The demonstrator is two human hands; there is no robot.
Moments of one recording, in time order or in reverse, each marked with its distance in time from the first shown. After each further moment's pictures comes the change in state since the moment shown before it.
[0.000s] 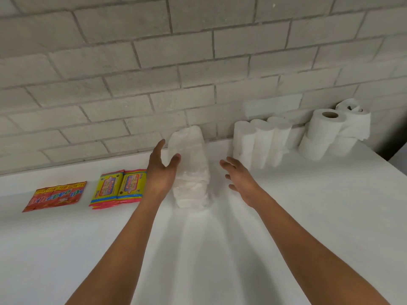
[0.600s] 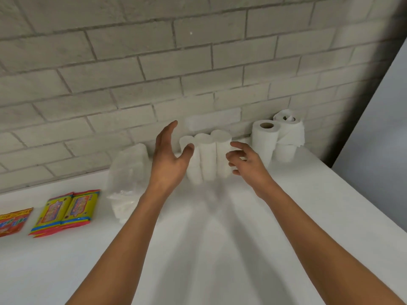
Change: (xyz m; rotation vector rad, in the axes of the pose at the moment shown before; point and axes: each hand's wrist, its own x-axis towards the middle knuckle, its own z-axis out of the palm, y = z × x) left_hand -0.052 0.142 0.151 0.055 -0.103 0.328; right_hand -0.050 -0.057 -0.191 -0.078 0.216 -0.299
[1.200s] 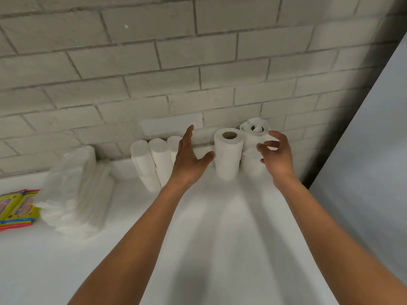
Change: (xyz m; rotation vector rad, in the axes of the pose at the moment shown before) left_hand 0.042 0.046 0.220 -0.026 -0.149 -0.169; right_hand 0.121 0.038 -0.216 0.019 0.317 -0.009
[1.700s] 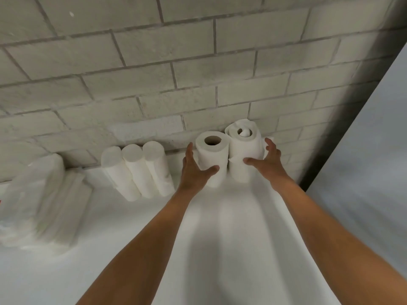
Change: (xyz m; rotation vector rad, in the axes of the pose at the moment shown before) left_hand 0.056 -0.045 0.105 0.004 -0.046 -0.233; right_hand 0.105 0.075 -0.022 -0.274 -0.219 0.121
